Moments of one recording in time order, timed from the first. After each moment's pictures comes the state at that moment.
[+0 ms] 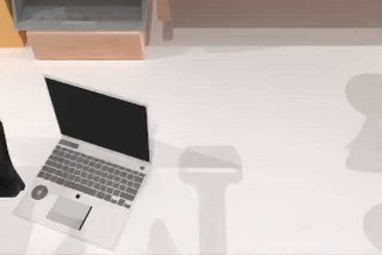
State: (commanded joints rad) left arm 0.00 0.00 0.00 0.00 0.00 0.00; right arm -0.39 2.04 0.43 1.50 -0.35 -0.03
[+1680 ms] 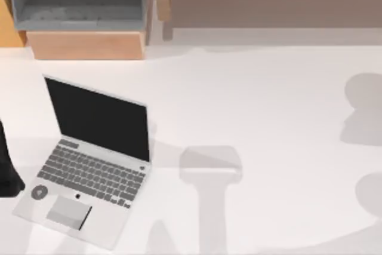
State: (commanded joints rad) left arm 0.00 0.00 0.00 0.00 0.00 0.00; right arm -0.34 2.11 0.60 1.41 -0.30 -0.03
